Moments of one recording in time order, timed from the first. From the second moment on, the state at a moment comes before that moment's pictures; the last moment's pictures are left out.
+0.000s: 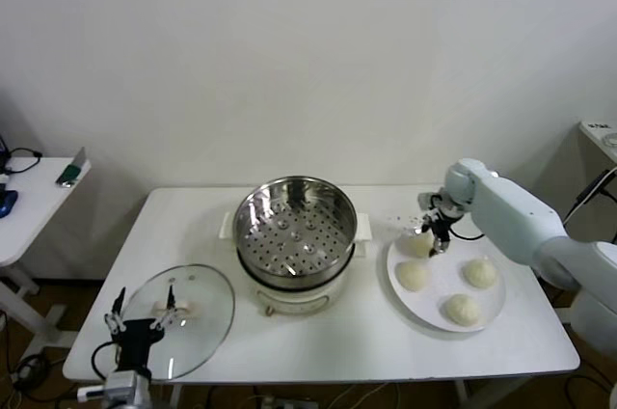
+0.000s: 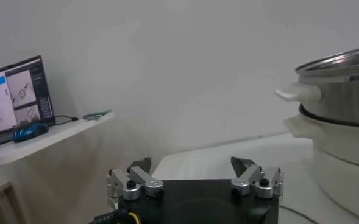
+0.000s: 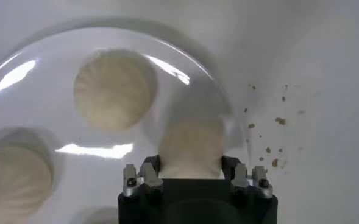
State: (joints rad) left arm 1.60 -1.51 -0.75 -1.90 0.08 -0.07 -0.07; right arm 0.17 1.04 -0.90 0.69 -0.13 0.03 -1.17
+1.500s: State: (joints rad) left arm 1.62 -1.49 -0.74 -1.94 0.02 -0.02 -0.11; right arm 0.44 1.53 -1.09 0.84 -0.47 0.66 -1.19
